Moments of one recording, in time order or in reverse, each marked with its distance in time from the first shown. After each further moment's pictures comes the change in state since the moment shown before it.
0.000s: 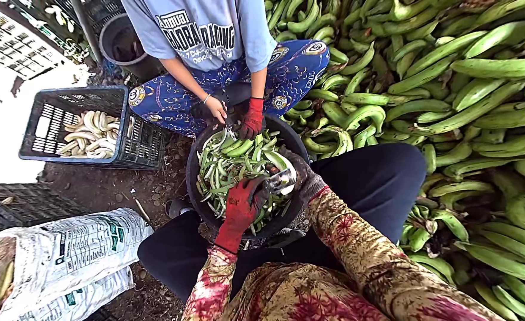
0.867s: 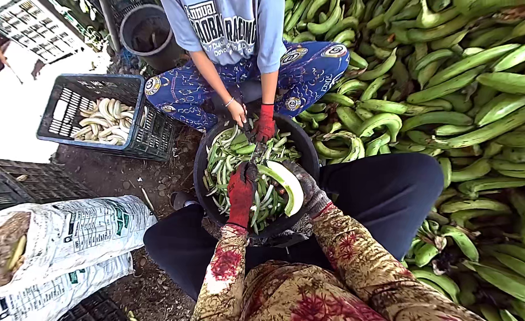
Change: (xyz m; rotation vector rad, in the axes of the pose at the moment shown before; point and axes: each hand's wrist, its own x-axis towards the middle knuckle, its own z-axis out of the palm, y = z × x) left_hand 0.026 -0.022 0.013 -0.113 0.174 -0.511; right_hand -0.002 0.031 -0.018 -0.148 -0.216 0.005
